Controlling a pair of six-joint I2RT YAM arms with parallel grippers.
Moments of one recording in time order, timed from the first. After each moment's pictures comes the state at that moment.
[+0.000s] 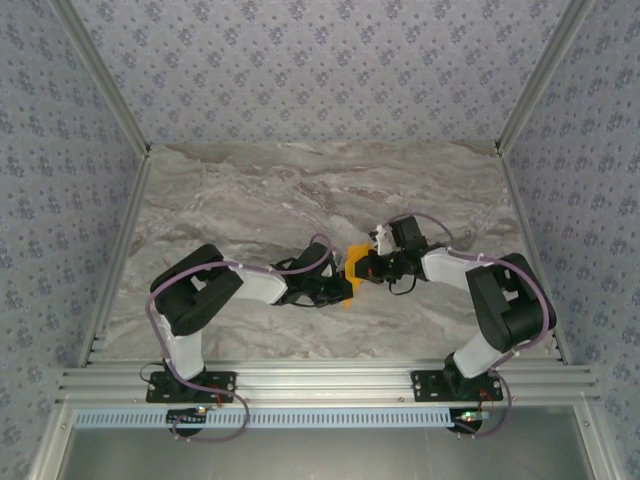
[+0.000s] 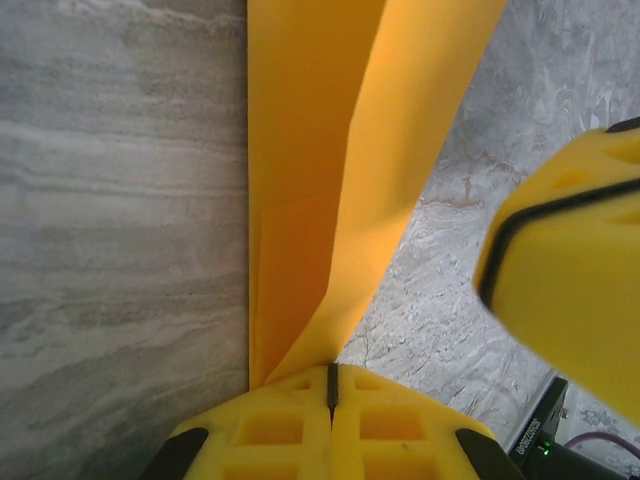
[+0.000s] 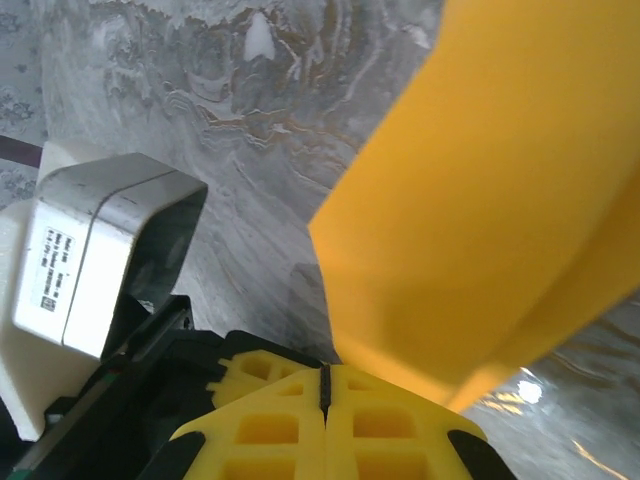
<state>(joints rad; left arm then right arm) -0.91 1.87 0.84 0.24 0.38 -1.09 0.39 1.60 0.70 -0.09 -0.70 0.54</state>
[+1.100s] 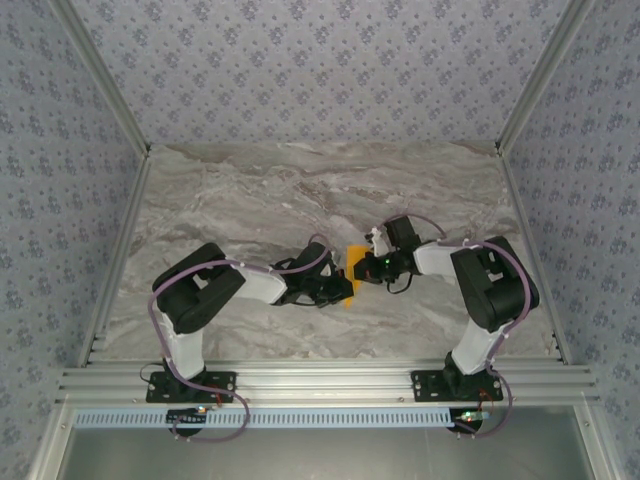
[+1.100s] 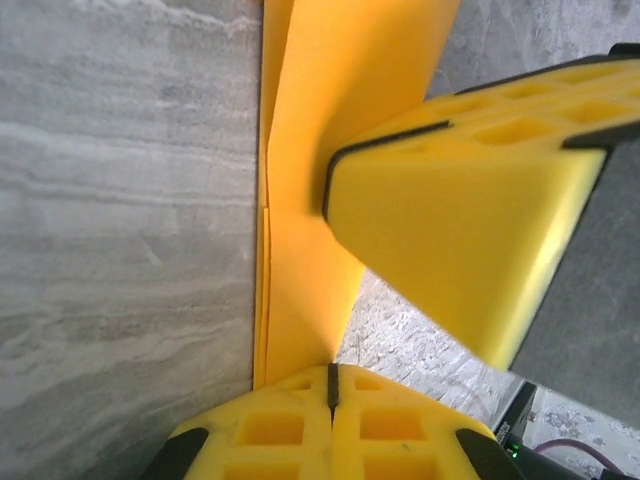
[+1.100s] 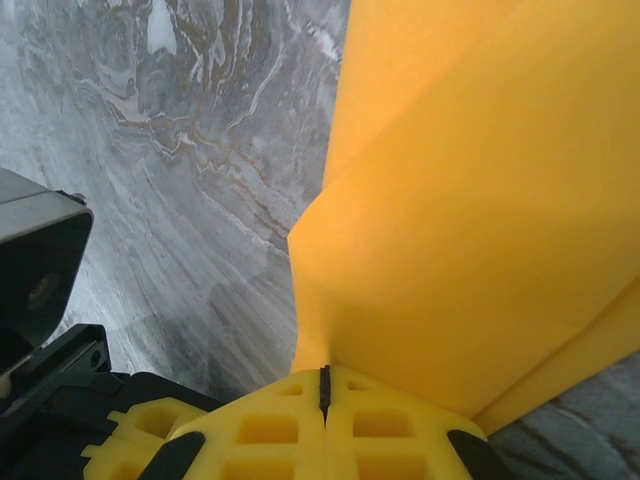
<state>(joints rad) -0.90 1.89 0.82 0.30 0.41 -1.15 0.37 1.74 0.75 -0.10 -0.67 0.43</state>
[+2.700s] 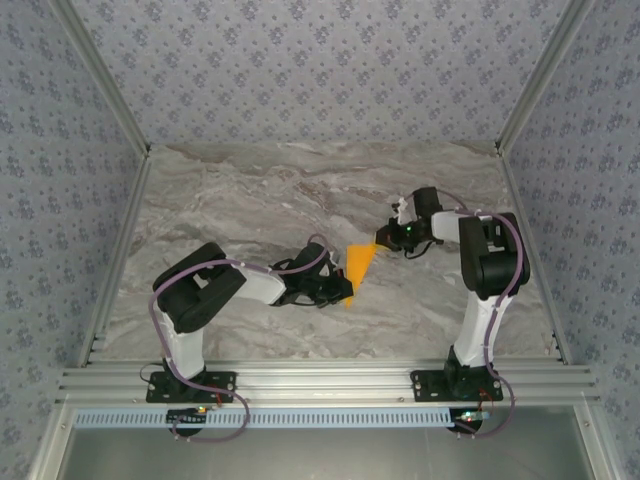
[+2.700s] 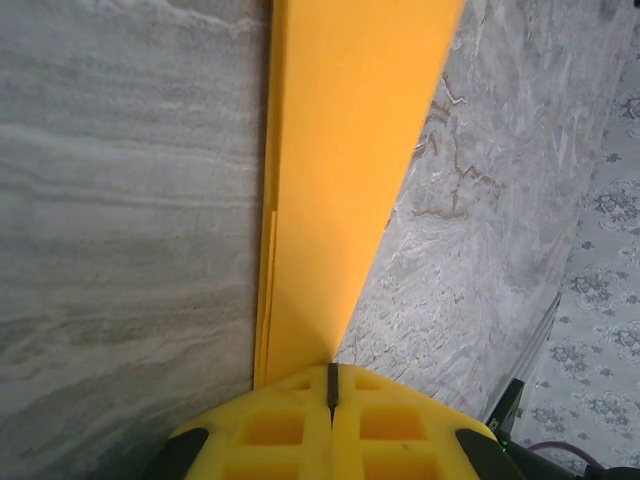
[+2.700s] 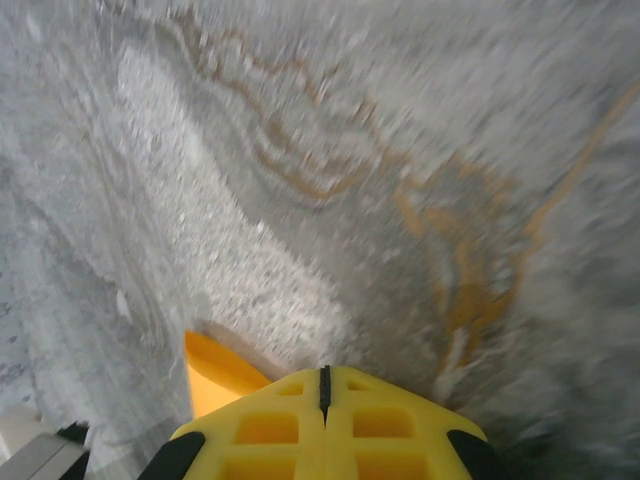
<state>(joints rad) -0.90 1.90 0.81 0.34 0.43 -1.17 0.11 1.96 1.08 -0.26 -0.69 0.35</state>
